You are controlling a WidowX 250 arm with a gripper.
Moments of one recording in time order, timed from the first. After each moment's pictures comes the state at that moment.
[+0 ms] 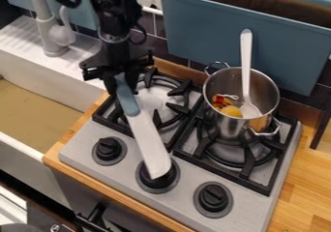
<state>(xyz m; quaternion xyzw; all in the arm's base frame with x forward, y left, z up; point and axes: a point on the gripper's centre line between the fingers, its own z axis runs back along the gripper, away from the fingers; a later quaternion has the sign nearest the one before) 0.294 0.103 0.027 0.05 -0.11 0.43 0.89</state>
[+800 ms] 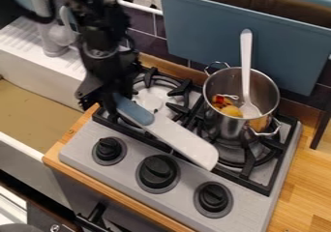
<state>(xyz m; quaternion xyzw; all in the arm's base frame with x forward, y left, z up) 0.258 0.084 0.031 -0.02 -0.11 0.63 0.77</state>
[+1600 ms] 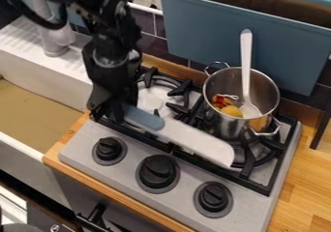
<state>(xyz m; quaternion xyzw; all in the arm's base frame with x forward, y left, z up) 0.252 0.075 0.019 0.00 -0.10 0.69 0.72</state>
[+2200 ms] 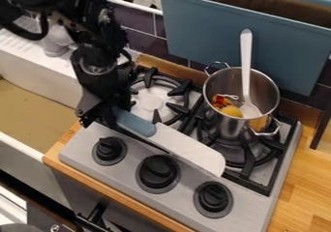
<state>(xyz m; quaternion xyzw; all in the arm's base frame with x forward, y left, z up) 0.244 0.073 0.020 -0.01 -0.11 0.67 0.74</state>
